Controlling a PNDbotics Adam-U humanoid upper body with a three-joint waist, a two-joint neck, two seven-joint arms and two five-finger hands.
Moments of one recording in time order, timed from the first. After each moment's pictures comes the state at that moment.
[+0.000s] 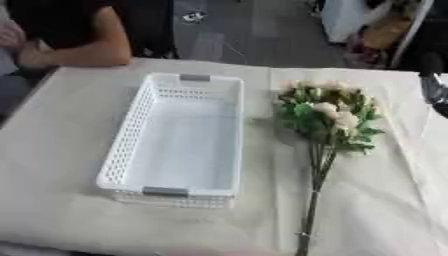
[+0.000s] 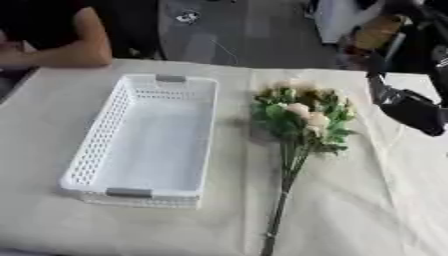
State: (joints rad) left arm -0.29 0.38 0.23 -1.98 -0.21 -0.18 0.49; right arm -0.25 -0.50 -0.15 -1.98 0.56 -0.34 0.30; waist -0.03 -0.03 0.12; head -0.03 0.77
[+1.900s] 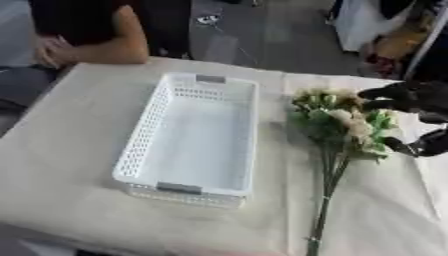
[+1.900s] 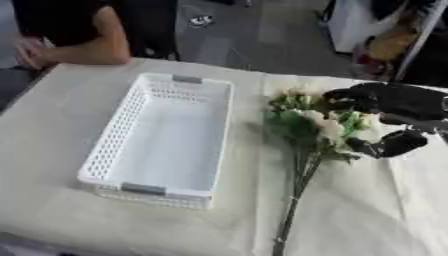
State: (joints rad) left arm -0.29 0.39 0.20 -1.98 -0.21 -0.16 0.46; right arm -0.52 -0.79 0.24 -1.29 0.77 -0.87 0.24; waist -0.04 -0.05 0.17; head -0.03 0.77
